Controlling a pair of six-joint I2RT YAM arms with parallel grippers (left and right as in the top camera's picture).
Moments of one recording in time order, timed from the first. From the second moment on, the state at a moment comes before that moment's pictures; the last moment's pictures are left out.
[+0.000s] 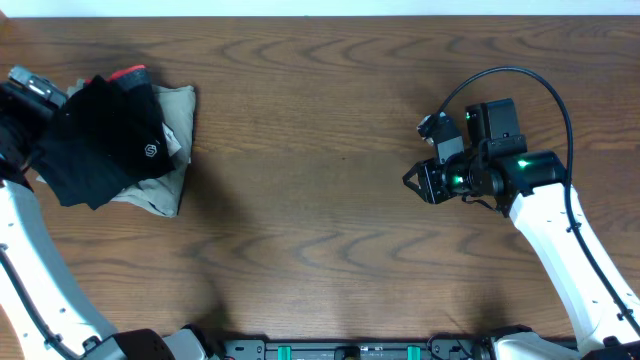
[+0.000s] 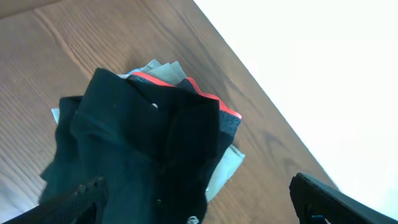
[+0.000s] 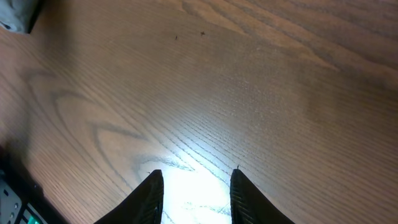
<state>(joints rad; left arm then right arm) 0.61 1.46 1.57 -0.84 0.23 -0.48 0.21 1.38 1.08 -0.82 -0.43 -0.06</state>
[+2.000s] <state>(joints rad) -0.04 1.36 1.52 -0.97 0.26 -0.11 0.21 1.38 1.08 -0.62 -0.25 -0.04</state>
